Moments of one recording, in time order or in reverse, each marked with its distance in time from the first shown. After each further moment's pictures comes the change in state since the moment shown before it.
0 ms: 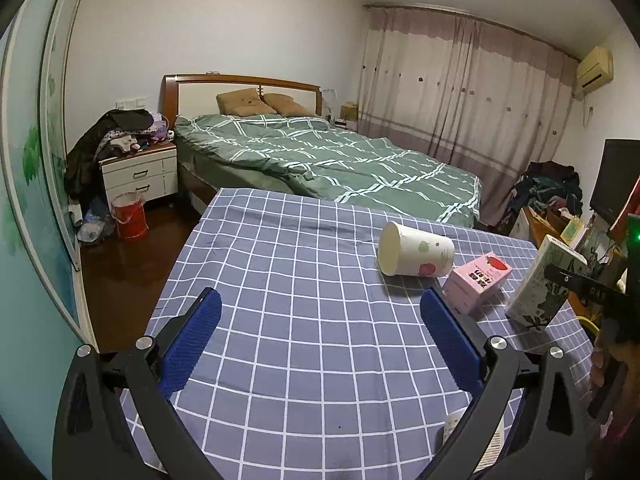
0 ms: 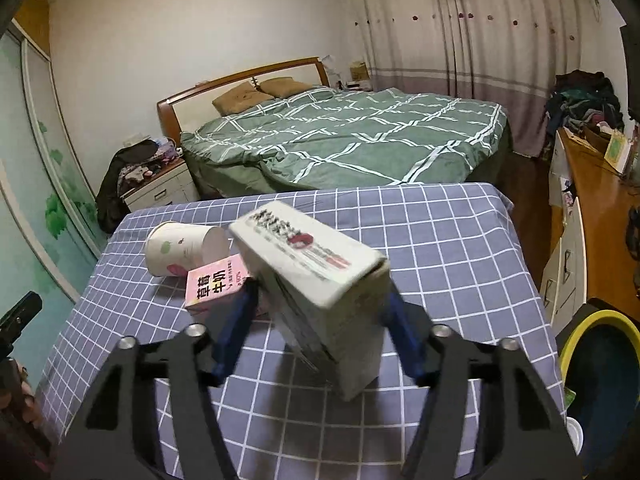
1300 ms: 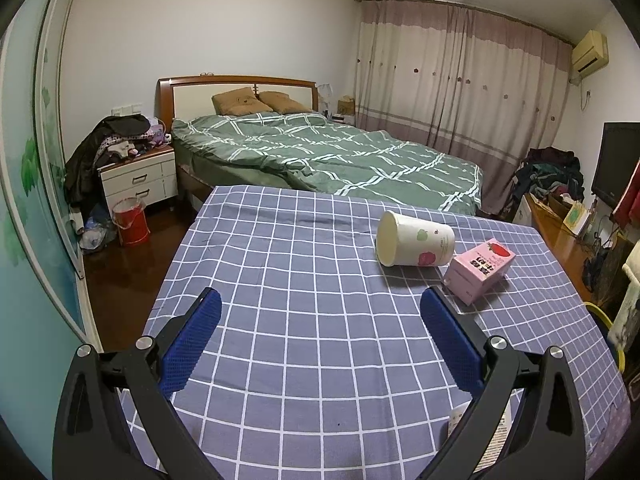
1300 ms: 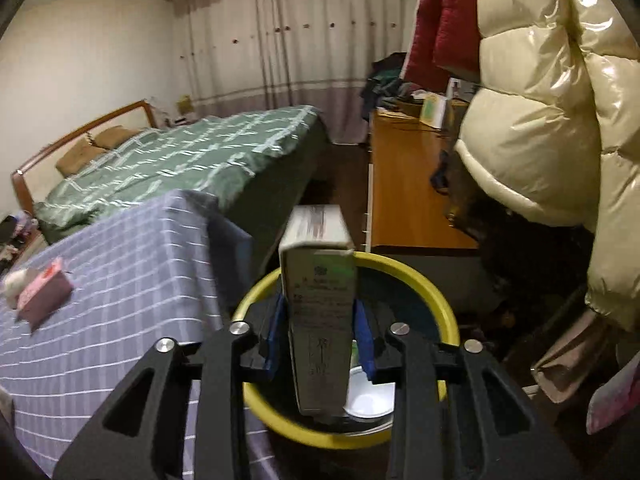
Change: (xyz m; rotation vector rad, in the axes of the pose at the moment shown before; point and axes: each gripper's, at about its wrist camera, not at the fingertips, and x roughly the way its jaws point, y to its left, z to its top) left arm 0.006 -0.010 -0.006 0.039 0.019 0.008; right arm -0.156 -0.206 -0.082 0.290 -0.094 -0.562
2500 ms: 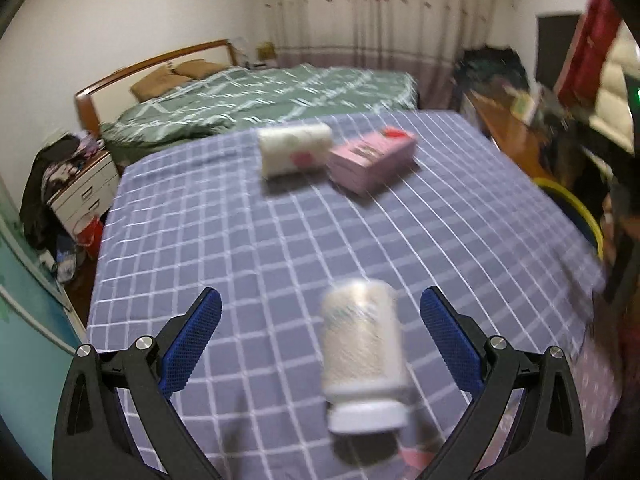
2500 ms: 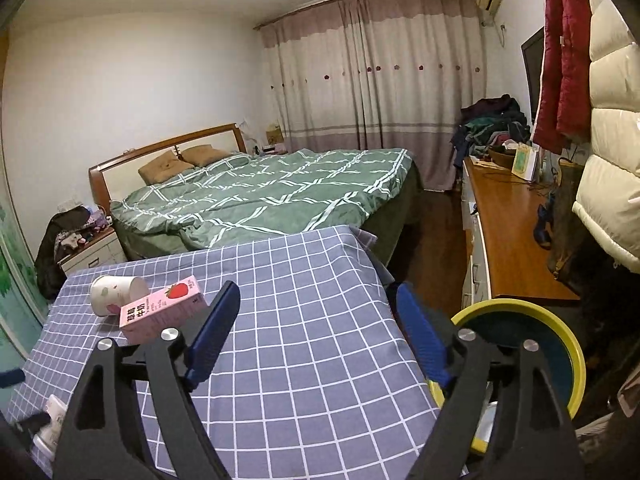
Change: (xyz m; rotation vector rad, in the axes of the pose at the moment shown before) left arm -0.020 -0.095 -0.043 0.325 0.244 -0.145; right arm -0.033 0.160 0.001 -0.113 -0.156 0.303
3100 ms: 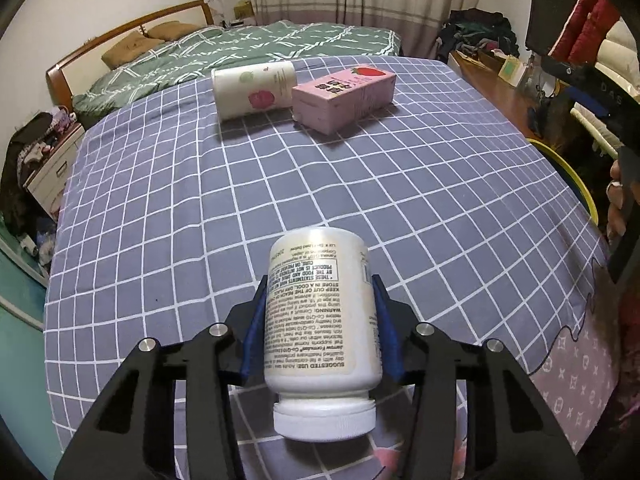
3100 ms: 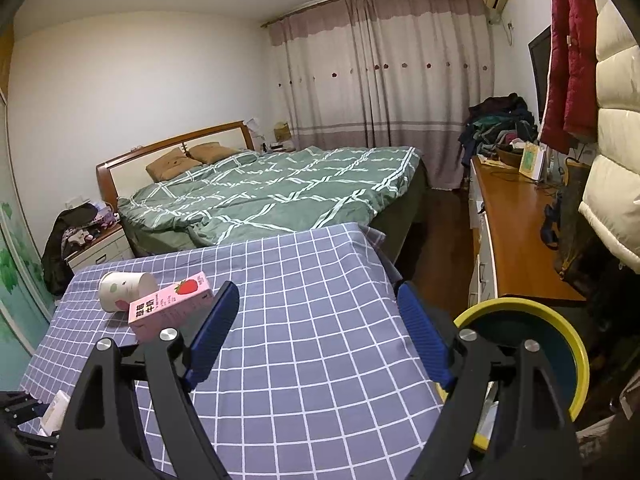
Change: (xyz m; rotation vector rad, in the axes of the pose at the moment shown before) left arm 0.039 -0.013 -0.011 0.002 0.160 -0.074; right arm -0.003 0.001 0.001 -0.006 0.004 0.025
